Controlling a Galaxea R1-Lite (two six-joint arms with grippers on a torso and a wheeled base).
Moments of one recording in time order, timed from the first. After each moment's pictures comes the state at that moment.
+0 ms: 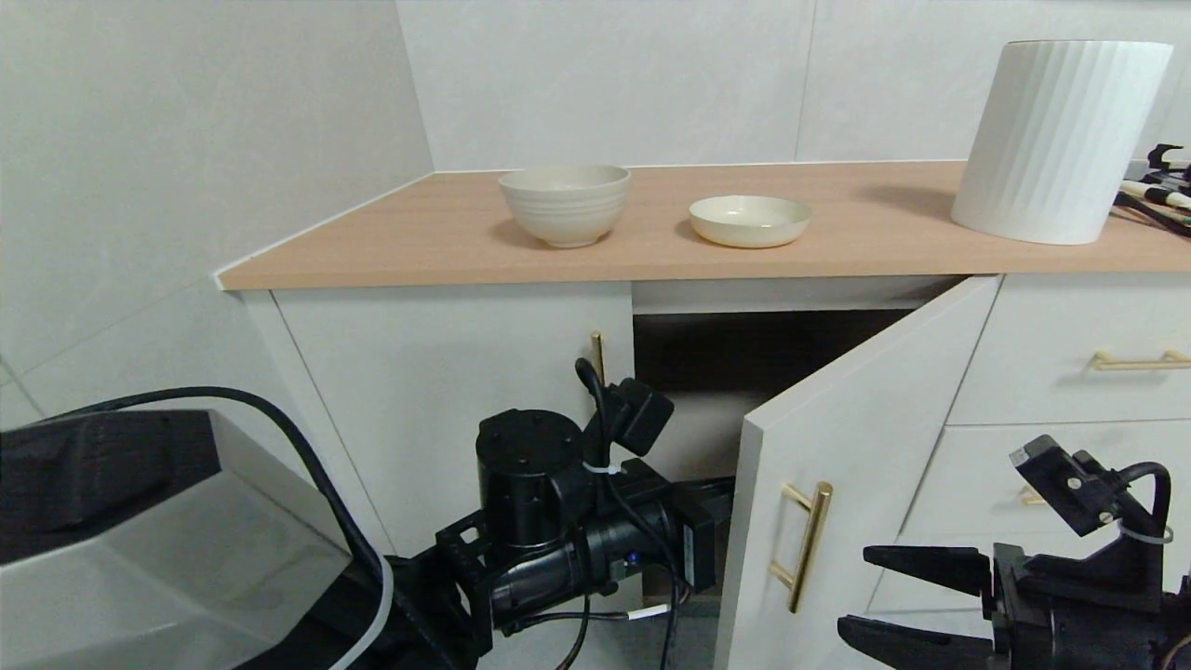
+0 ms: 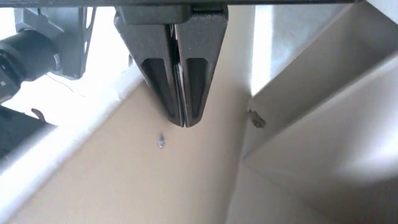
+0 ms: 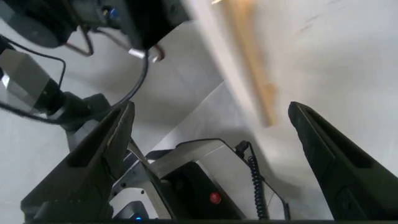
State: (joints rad) left arm -0.80 2.04 -0.72 -1.21 -0.32 -0.32; right arm 0.53 1.38 -0.21 -0.89 0.48 0.26
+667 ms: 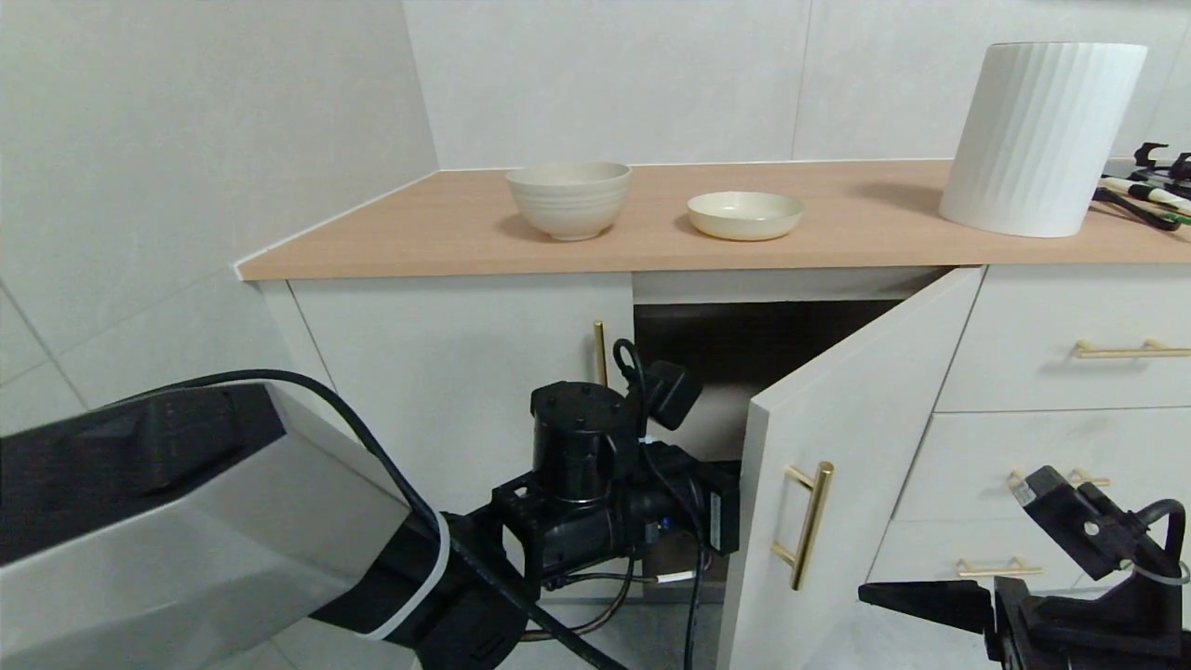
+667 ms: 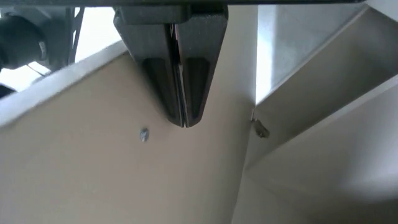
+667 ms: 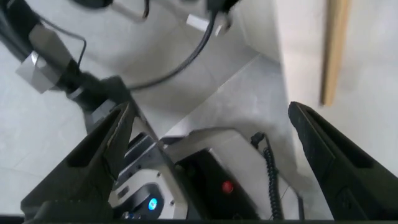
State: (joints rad) left arm -0.80 2.12 -0.90 -1.03 -0.31 -0.32; right arm 0.62 1.34 -0.18 -0.85 0.48 0.26
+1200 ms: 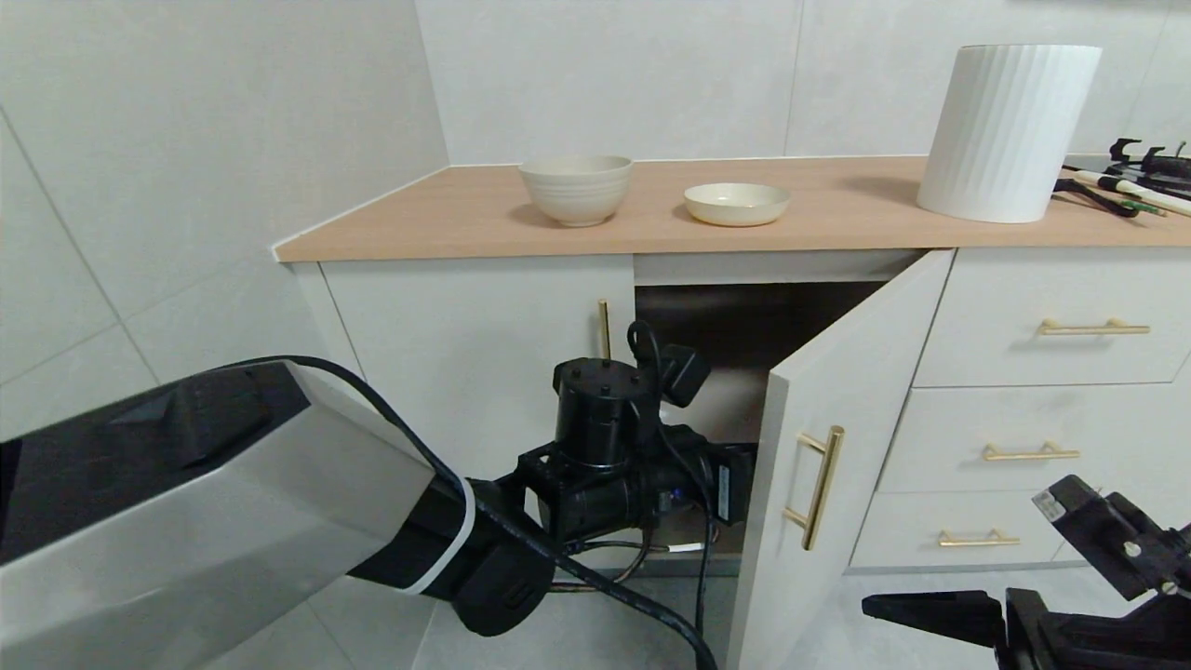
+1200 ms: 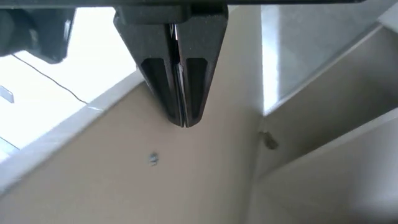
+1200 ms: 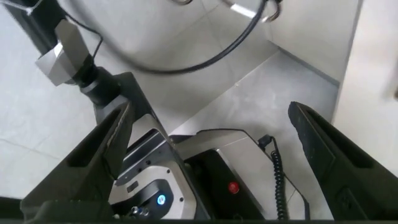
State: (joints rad) left arm -0.77 2.16 -1.04 -0.90 -0.31 -0.33; right arm 0.66 1.28 -0.18 -0.82 0.48 0.26
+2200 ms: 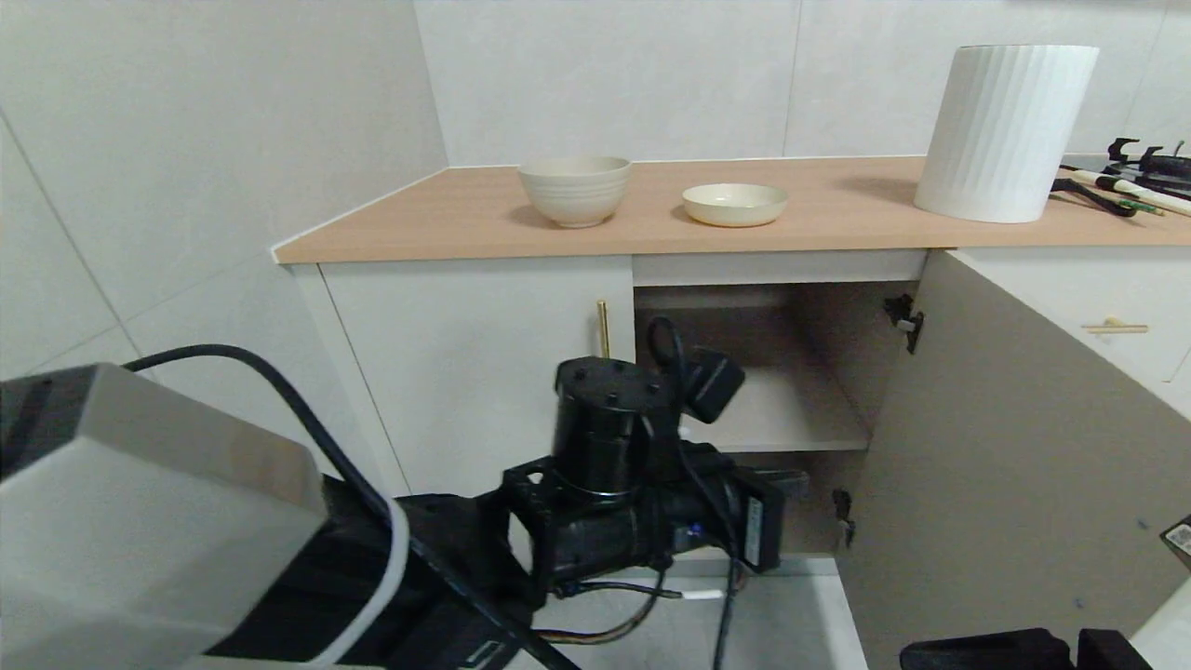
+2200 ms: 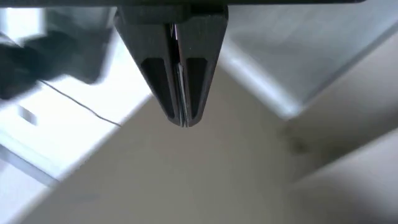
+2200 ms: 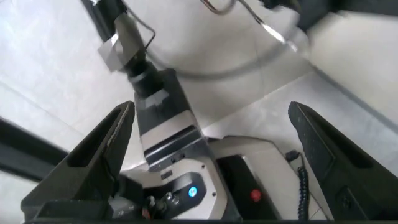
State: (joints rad) left arm -0.85 2.00 -0.96 -0.80 -0.27 -0.32; right arm 0.78 1.08 -0.23 -0.67 0.50 0.27
